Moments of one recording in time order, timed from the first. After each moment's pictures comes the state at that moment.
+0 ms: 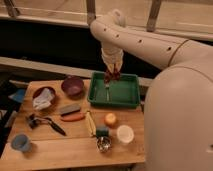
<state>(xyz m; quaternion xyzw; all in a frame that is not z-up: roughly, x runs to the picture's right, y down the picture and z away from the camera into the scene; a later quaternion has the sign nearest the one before) 0.078 -0.112 0.732 -0.16 0.20 0.57 0.78</state>
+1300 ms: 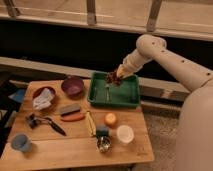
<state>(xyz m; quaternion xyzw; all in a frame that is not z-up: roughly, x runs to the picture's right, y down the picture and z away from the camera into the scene) 0.107 -0.080 0.801 -0.29 -0.01 0.70 0.65</state>
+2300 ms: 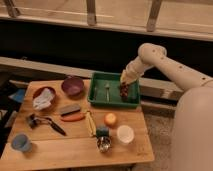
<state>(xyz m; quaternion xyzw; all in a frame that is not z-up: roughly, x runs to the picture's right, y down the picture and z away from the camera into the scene) 0.137 -0.046 0.848 -0.29 0.03 0.75 0.59</state>
